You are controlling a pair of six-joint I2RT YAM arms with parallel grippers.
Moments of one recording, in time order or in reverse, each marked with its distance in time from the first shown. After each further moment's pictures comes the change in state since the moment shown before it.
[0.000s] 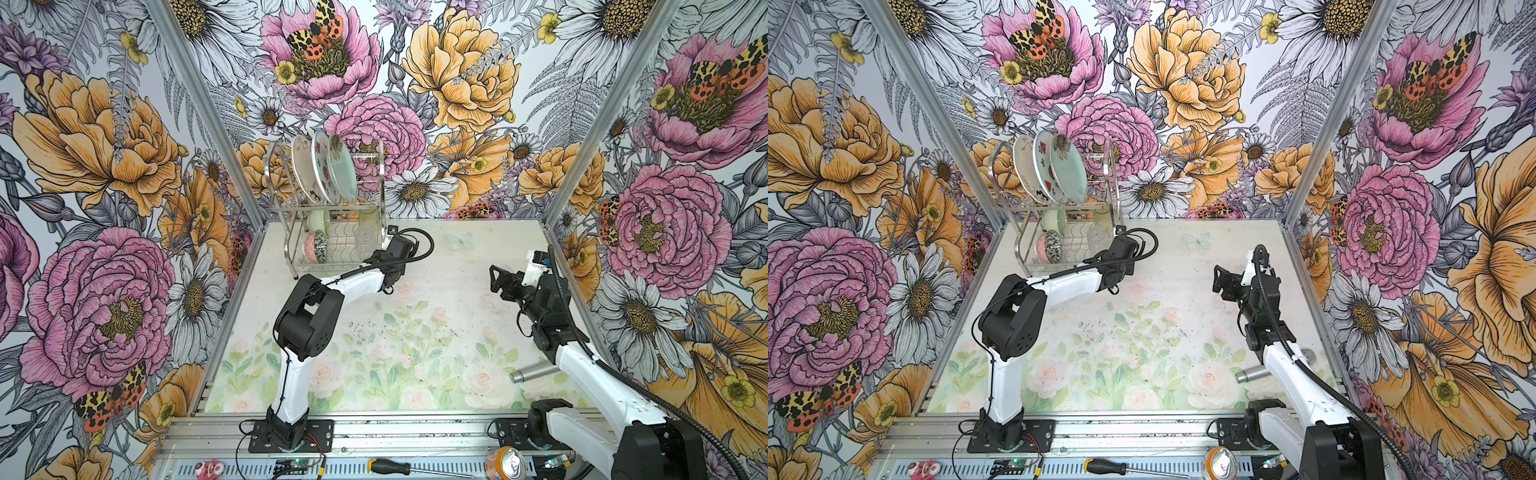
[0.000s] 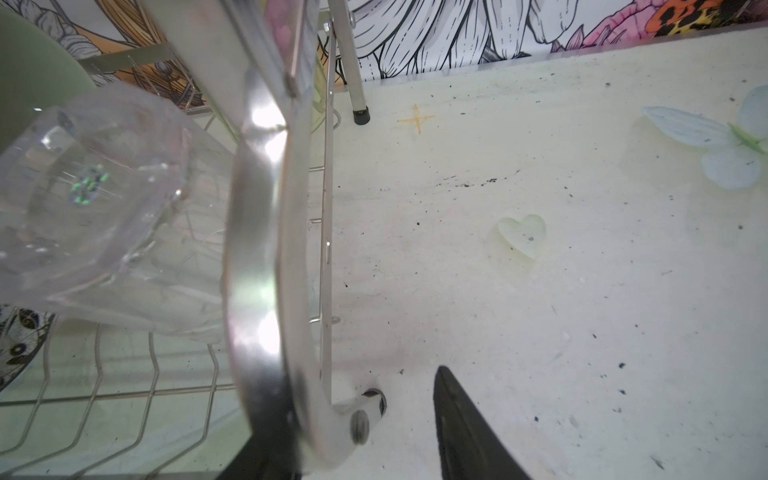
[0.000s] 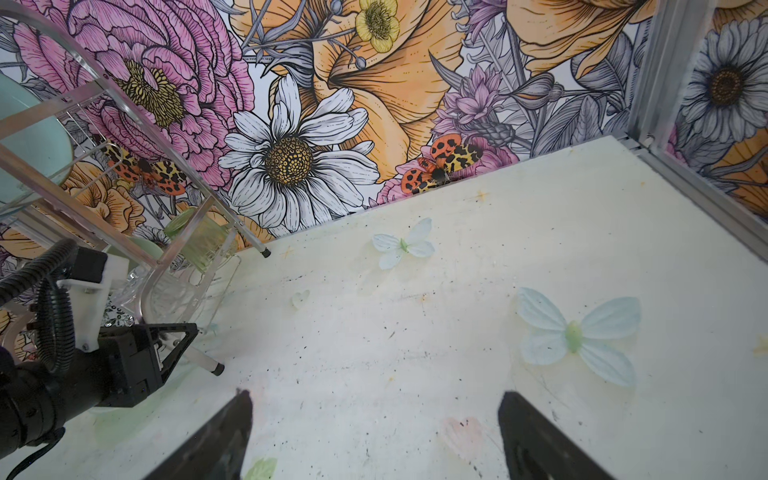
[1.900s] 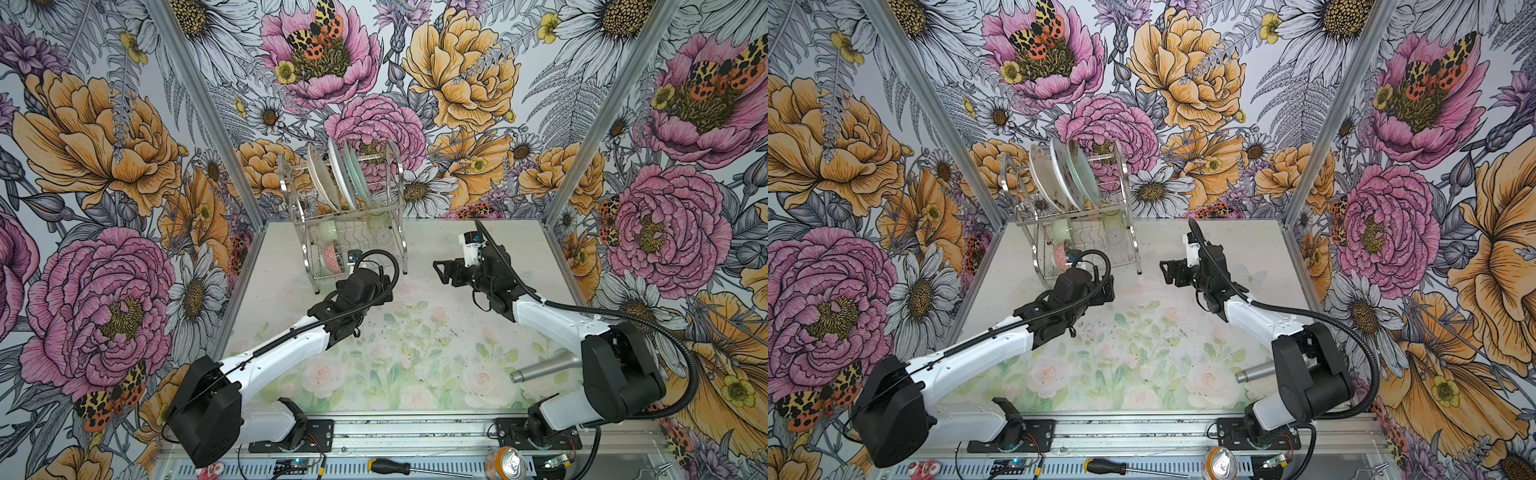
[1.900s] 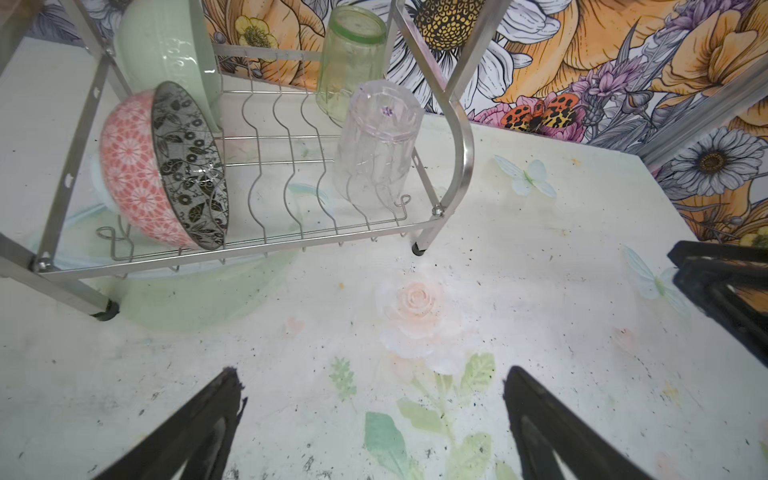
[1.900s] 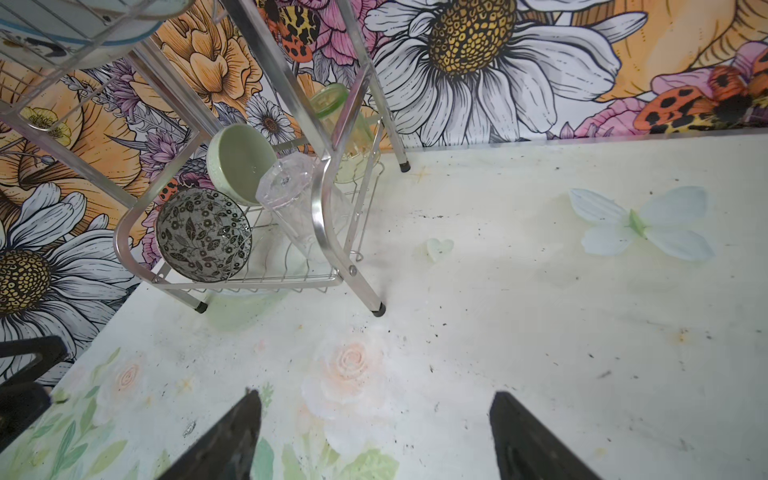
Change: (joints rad) left arm -0.079 -0.816 -0.640 0.008 0.068 -0.276; right arm 0.301 0.520 0.378 0.013 -0.154 -0.066
